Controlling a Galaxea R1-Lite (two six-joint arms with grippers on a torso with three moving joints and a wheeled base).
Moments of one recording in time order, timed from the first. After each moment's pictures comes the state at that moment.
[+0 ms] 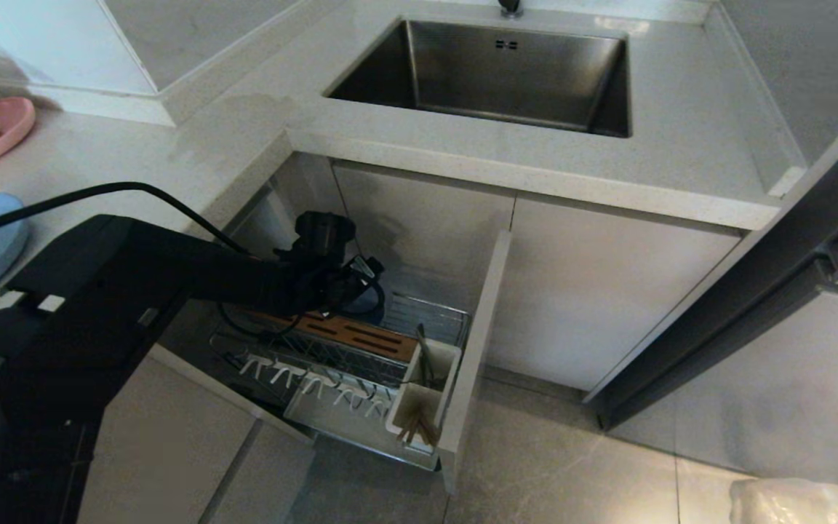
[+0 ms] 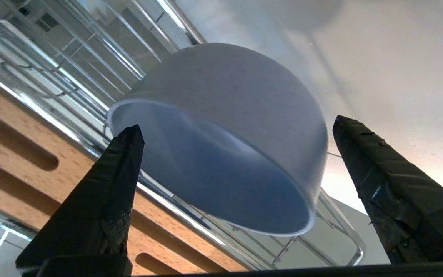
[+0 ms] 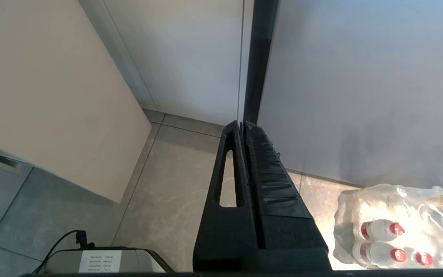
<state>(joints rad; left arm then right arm) -0.33 2.27 -1.61 -0.14 0.20 -0.78 0.00 0.00 0.00 0.00 -0.01 0.02</state>
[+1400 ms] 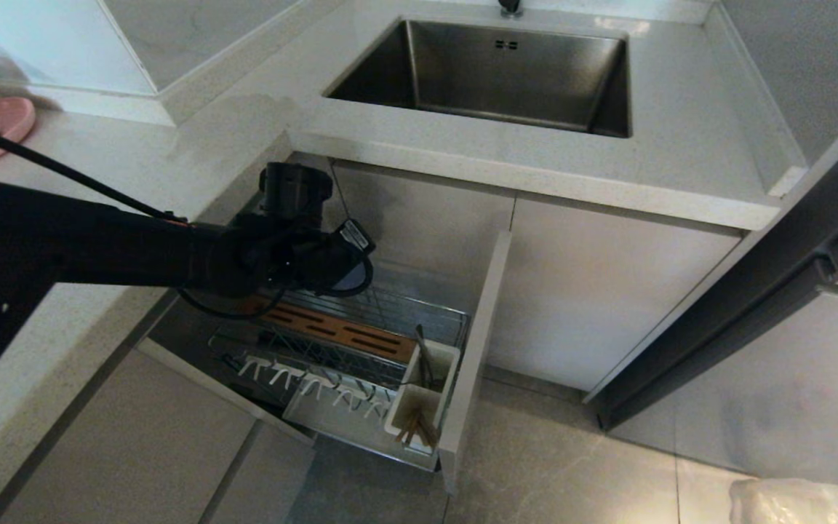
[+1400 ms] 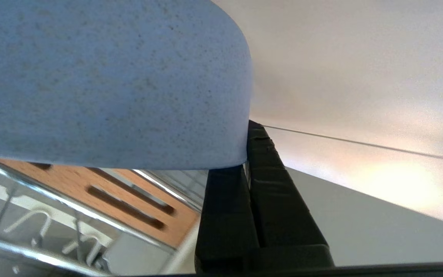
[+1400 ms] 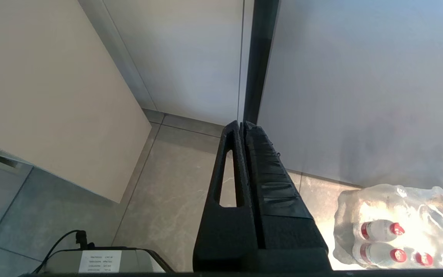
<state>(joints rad) -0.39 2.00 -1.46 -0.13 0.14 -0.78 0.00 0.00 0.00 0.00 -0.01 0.02</state>
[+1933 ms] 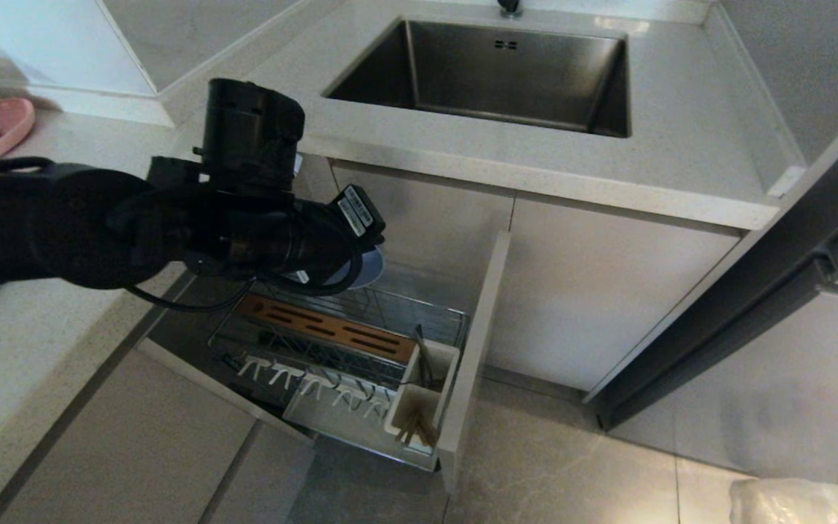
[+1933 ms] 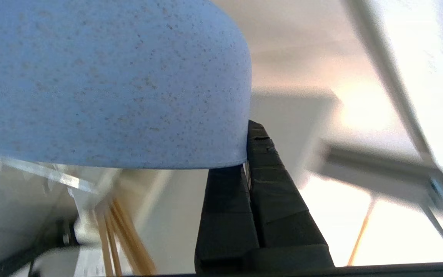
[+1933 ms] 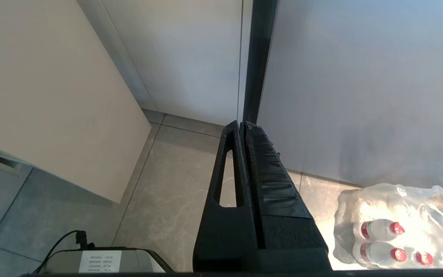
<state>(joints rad) -0.57 1.71 -1.40 0.09 0.13 -0.79 0.00 0.00 0.00 0.00 -0.01 0.02</state>
